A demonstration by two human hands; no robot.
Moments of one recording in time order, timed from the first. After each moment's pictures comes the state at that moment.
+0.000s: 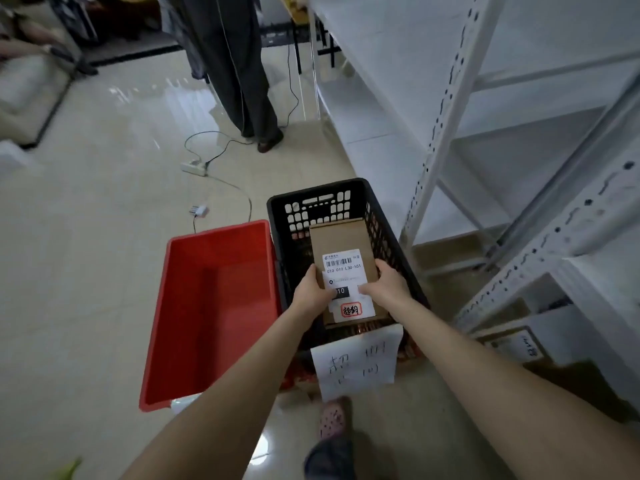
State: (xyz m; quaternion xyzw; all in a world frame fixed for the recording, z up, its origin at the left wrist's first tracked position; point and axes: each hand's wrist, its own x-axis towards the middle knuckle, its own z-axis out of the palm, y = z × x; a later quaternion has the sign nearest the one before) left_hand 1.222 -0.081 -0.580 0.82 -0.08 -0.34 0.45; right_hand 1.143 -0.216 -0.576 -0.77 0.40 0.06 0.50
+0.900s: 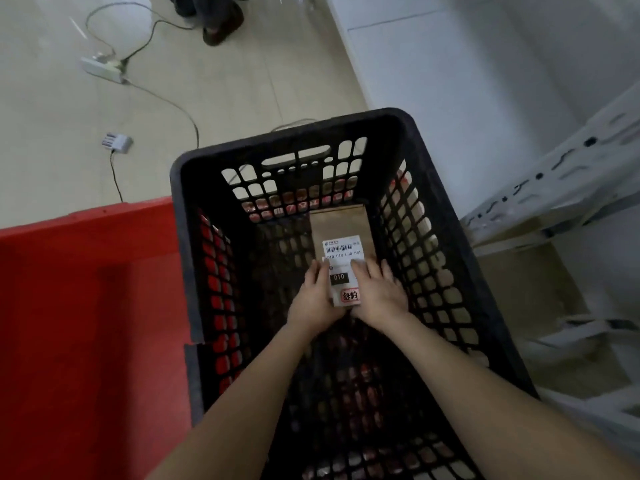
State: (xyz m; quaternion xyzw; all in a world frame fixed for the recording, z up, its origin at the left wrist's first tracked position) left_hand 1.416 -0.207 -0.887 0.87 -0.22 -0.39 0.23; right_hand 1.353 -0.325 -0.885 -0.90 0.27 0.28 0.20
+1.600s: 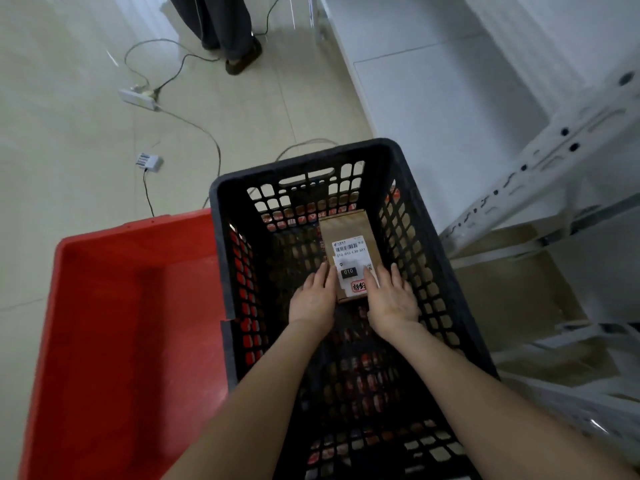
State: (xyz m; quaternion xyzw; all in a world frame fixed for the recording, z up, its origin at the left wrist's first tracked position) left_hand 1.397 -0.197 -0.816 0.90 -0.32 -0.28 -0.01; right_hand 1.324 -0.315 -0.823 -0.92 0.26 0.27 0.13
